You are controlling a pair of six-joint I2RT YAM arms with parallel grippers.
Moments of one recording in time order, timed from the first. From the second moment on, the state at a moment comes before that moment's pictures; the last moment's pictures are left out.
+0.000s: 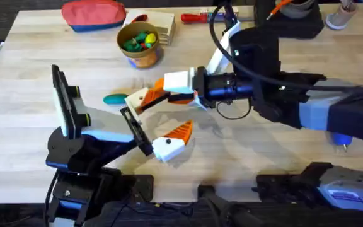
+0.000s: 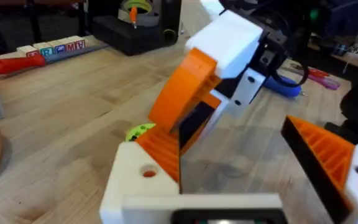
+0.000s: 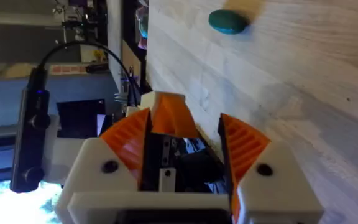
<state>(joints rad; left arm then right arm) -0.15 0.01 0.01 -0.07 0.86 -0.16 0.68 1.39 0.68 0.22 -0.69 1.05</state>
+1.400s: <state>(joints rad) -0.15 0.01 0.01 -0.07 0.86 -0.16 0.54 1.46 0.93 -0.42 -0.18 -0.14</state>
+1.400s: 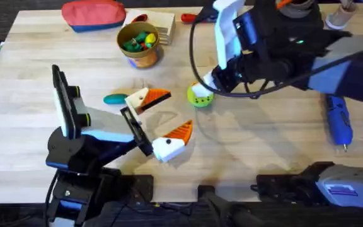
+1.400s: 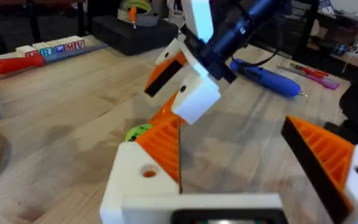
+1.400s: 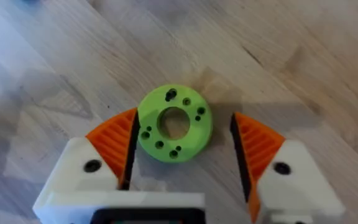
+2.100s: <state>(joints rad) -0.15 0.01 0.01 -0.07 0.86 -0.16 0.67 1.64 0.93 -0.27 -0.10 -0.16</state>
